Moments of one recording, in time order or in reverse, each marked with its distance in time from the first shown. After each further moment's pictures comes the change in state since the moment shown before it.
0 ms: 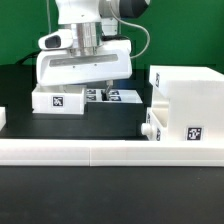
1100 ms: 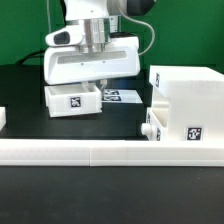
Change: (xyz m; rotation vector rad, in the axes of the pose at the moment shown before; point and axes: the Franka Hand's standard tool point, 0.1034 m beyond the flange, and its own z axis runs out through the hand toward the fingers) arm 0.019 -0.020 -0.009 0.002 0.010 -0.068
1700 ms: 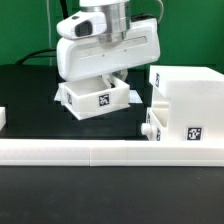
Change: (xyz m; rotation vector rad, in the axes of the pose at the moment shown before) arm 0.062 -0.021 -0.022 0.072 -0.096 -0.226
